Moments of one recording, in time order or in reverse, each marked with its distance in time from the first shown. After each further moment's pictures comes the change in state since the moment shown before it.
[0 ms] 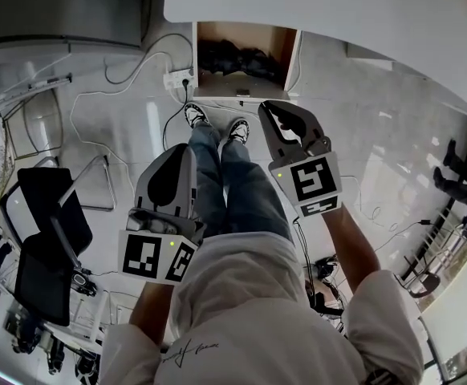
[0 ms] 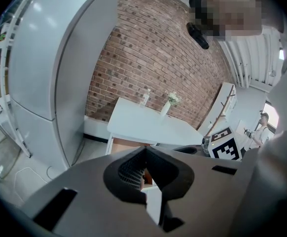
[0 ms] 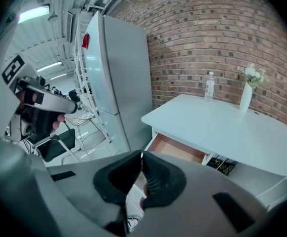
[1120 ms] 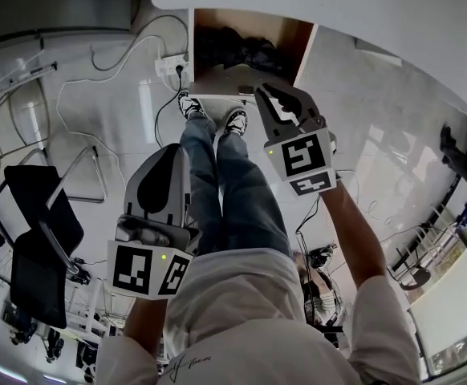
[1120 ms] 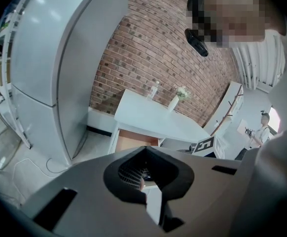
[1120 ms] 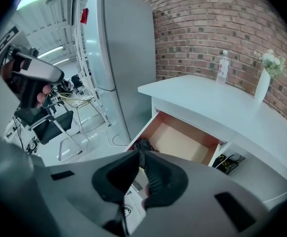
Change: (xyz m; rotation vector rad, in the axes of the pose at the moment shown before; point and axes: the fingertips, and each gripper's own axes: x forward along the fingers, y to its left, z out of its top) left arm 0.043 0.038 -0.028 -0.059 0.051 0.028; right arm 0.091 -0.024 -0.065 -0.073 0.159 0.030
